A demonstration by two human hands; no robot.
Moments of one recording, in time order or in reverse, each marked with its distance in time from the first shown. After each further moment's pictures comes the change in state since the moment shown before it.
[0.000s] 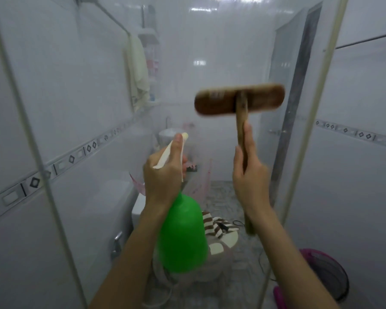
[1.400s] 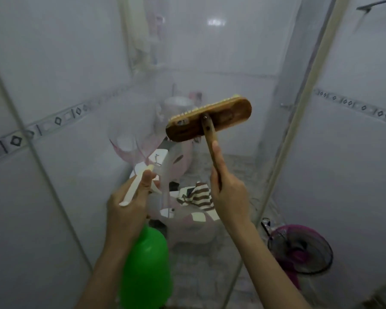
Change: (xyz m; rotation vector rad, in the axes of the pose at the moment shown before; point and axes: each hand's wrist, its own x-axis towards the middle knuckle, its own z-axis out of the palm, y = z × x) left_hand -0.095 -0.052 -0.026 0.244 0.044 -0.133; right_hand -0.070 0.058 -0.008 -0.099 -0.256 0.009
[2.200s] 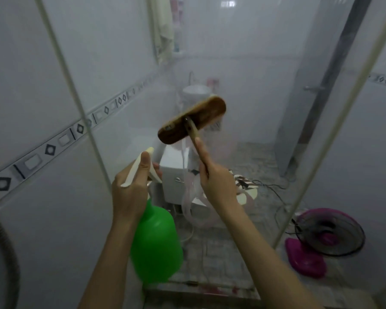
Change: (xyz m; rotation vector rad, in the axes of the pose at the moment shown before) left_hand 0.038 -0.026 -0.117 0.042 0.066 0.049; right_hand -0.027 -0.107 0.099 -0.064 -0.140 -0.016
